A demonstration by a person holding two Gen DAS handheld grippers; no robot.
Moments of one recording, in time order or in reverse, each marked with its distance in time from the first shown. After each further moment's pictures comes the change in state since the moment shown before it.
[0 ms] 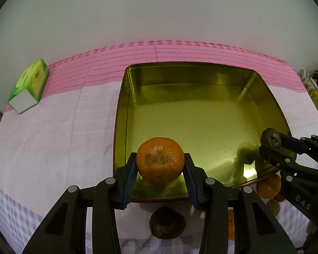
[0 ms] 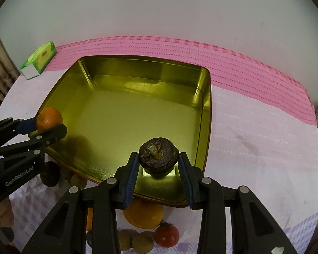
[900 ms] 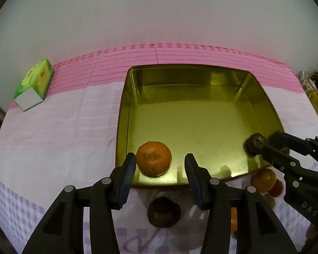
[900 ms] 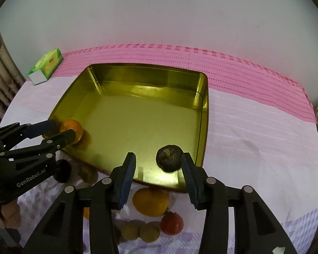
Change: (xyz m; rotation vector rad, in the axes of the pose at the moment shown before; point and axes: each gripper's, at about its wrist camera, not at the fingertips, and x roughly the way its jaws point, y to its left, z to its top) left arm -0.022 -0.001 -0.010 -0.009 -0.023 0.002; right arm -0.032 0.002 -0.010 0.015 -0.047 0.022
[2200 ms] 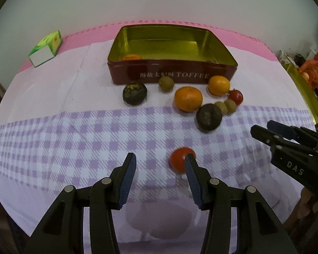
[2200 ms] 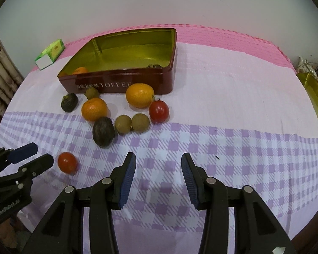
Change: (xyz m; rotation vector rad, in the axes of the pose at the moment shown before) left arm -0.078 -0.043 -0.139 -0.016 0.069 -0.051; right arm -0.053 -0.014 -0.132 0.098 0.036 -0.018
